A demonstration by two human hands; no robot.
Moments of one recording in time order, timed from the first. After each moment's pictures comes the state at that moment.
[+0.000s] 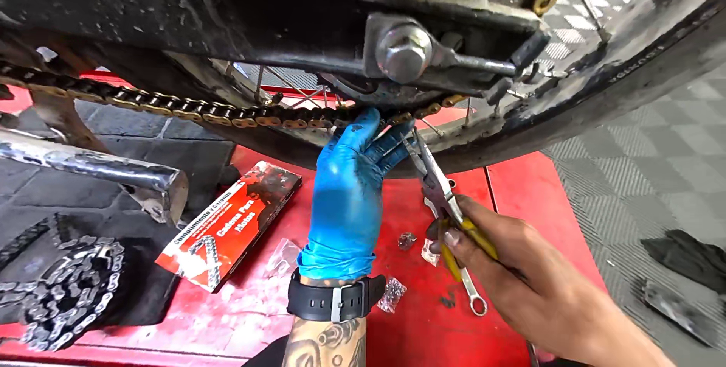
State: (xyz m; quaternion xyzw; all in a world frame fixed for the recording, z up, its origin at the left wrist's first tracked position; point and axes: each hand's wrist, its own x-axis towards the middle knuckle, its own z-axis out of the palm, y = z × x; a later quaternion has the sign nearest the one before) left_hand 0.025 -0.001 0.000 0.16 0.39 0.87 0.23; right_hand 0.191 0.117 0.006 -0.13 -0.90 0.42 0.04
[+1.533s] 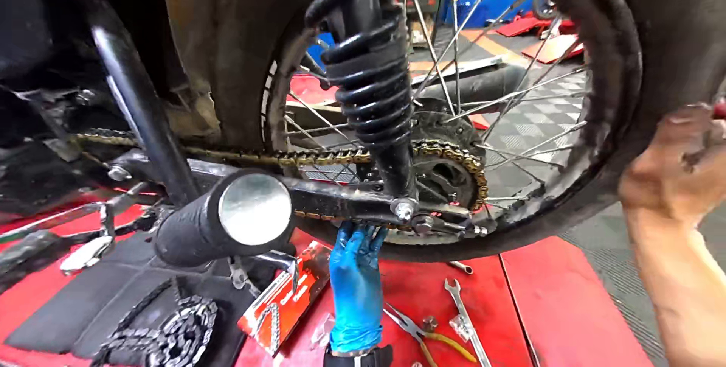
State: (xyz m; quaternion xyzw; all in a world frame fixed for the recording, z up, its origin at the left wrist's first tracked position) left_hand 0.007 -0.026 0.028 0.01 0.36 0.93 0.08; right_hand 0.131 0.315 0.137 -0.19 -0.74 0.06 0.64
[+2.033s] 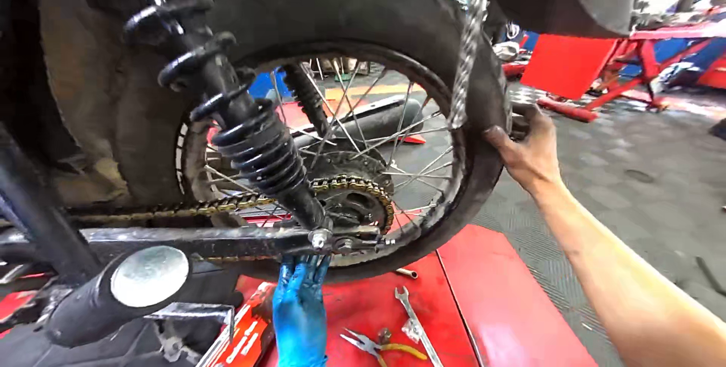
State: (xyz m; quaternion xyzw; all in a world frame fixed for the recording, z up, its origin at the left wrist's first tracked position) left_hand 0.017 -0.022 0.033 0.03 0.38 0.92 0.09; right_hand 0.159 0.329 0.196 -0.21 -0.81 0.24 0.49
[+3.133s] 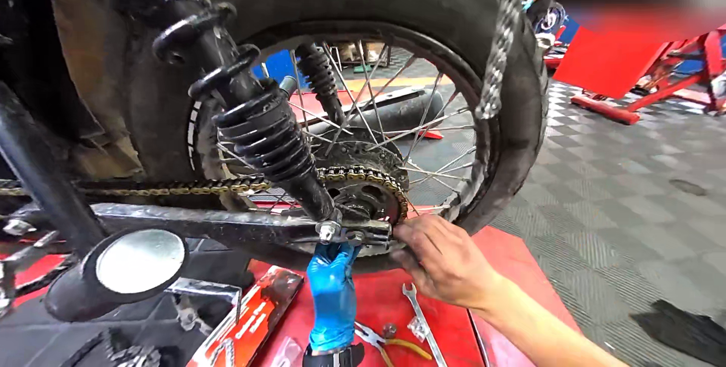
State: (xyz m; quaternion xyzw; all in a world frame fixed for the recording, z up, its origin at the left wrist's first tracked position) left_hand 0.027 0.018 0.018 0.09 0.43 0.90 0.07; right_hand 0.137 0.172 0.097 0.15 -0.90 0.02 0.41
